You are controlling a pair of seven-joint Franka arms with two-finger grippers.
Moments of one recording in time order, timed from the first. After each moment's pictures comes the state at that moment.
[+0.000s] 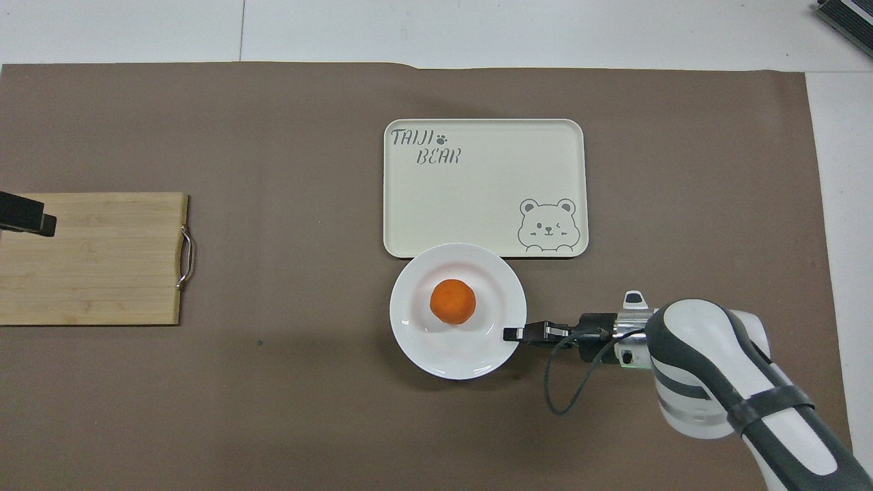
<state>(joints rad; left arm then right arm) -0.06 0.01 0.05 -1.43 -0.02 1.44 0.09 0.27 0.02 -0.08 -2.46 1.39 2.13 -0.60</state>
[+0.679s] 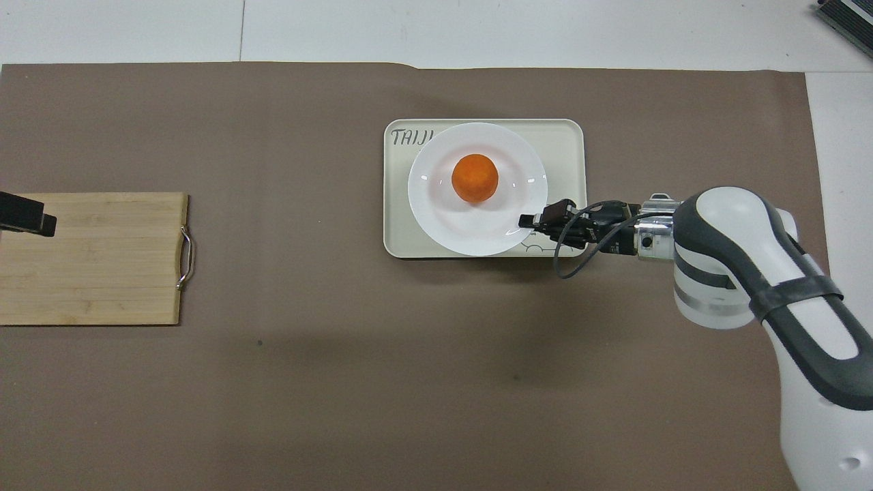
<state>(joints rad) -0.06 0.01 0.05 -1.43 -0.02 1.44 0.09 0.18 0.28 -0.09 -2.02 1.36 2.12 -0.41</state>
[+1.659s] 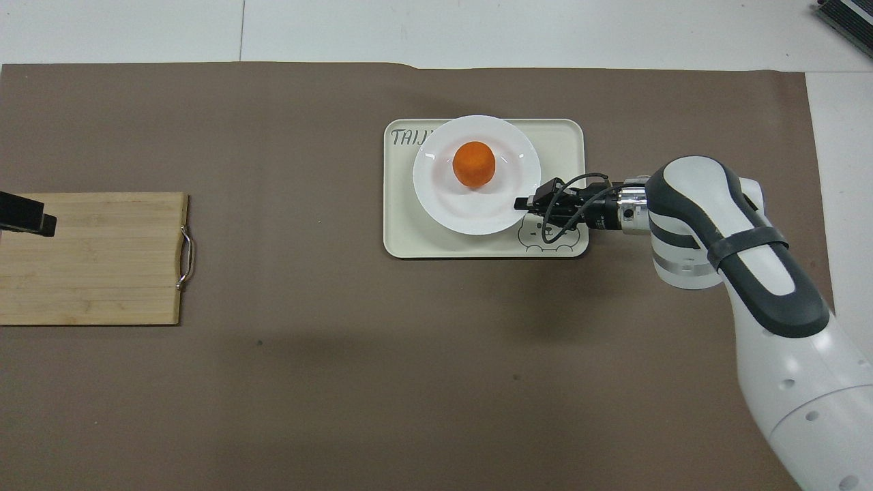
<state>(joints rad) -0.06 0.01 0.05 -1.43 -0.02 1.44 0.09 0.17 0.46 -0.09 -1.89 1.32 2.11 -0.36</state>
